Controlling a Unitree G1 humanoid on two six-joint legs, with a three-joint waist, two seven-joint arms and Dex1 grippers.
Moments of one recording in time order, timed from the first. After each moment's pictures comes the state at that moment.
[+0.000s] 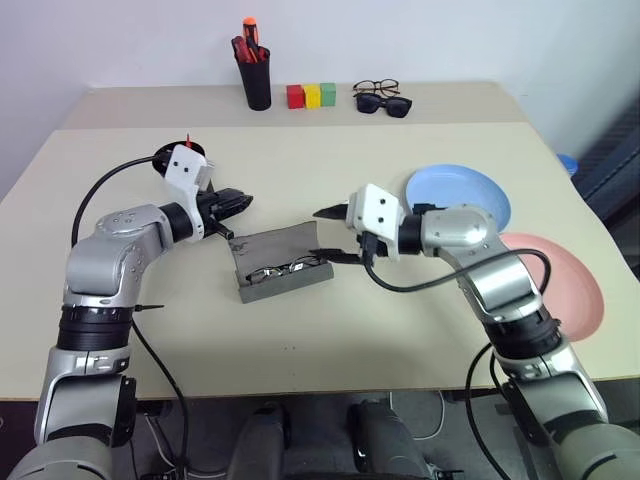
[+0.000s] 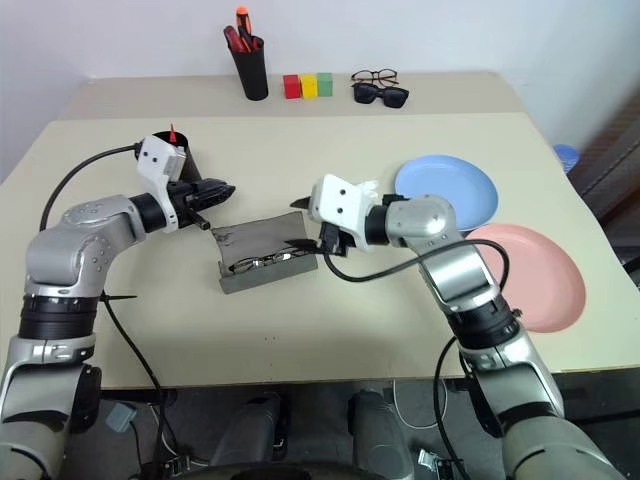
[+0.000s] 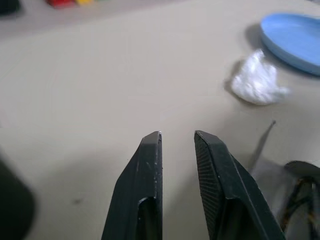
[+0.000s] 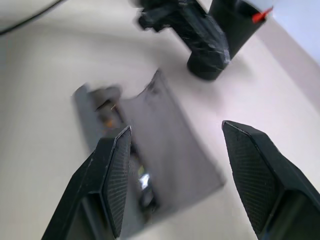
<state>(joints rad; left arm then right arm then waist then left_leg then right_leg) -0.69 0.60 0.01 0.07 -0.41 0.86 -0.67 -0.59 -0.50 0.21 -0.28 0.15 0.46 1.00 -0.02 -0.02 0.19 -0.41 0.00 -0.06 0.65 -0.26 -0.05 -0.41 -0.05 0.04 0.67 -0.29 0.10</state>
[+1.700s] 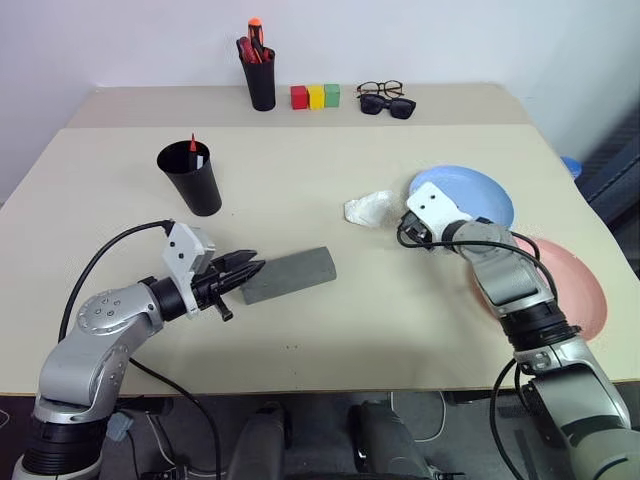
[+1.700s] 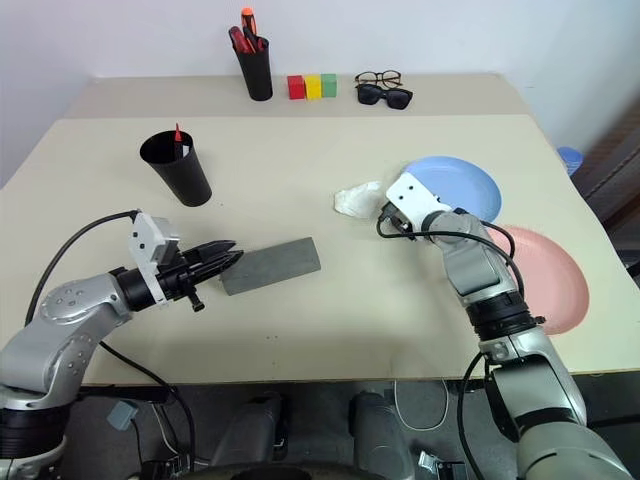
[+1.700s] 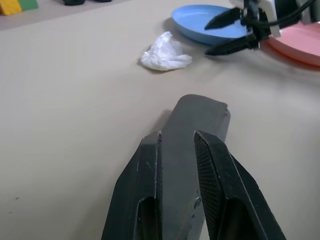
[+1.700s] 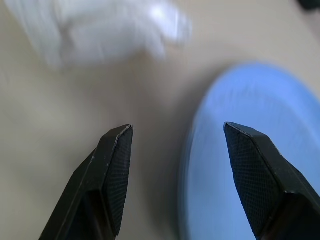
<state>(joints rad) -0.11 0.60 0.13 -0.45 -0.51 0.58 -0.76 -0.63 -0.56 0.22 0.19 -0.16 0.59 0.45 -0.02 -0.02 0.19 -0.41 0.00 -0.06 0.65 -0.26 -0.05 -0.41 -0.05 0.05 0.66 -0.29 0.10</state>
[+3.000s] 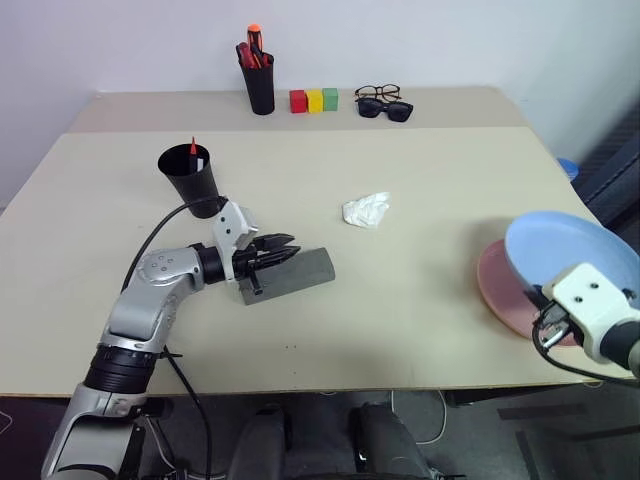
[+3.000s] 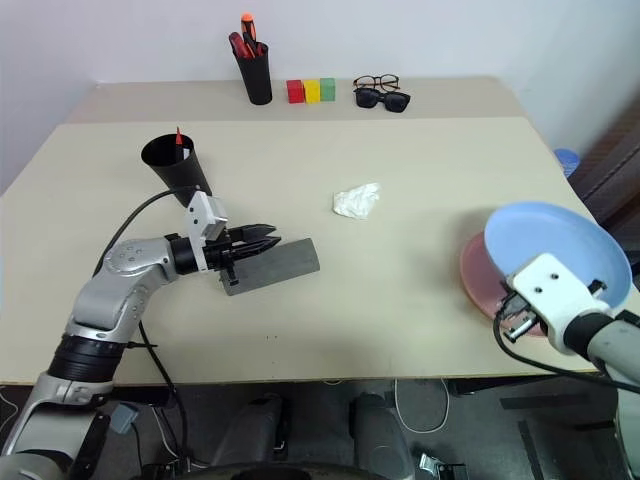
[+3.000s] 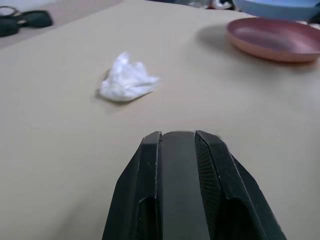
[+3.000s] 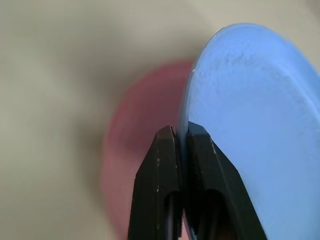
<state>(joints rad) -0.42 0.54 -0.08 -0.03 -0.37 0.31 -0.95 0.37 -0.80 -0.52 -0.67 0.02 0.65 0.78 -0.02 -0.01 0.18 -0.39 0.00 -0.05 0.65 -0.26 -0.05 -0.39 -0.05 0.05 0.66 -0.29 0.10</state>
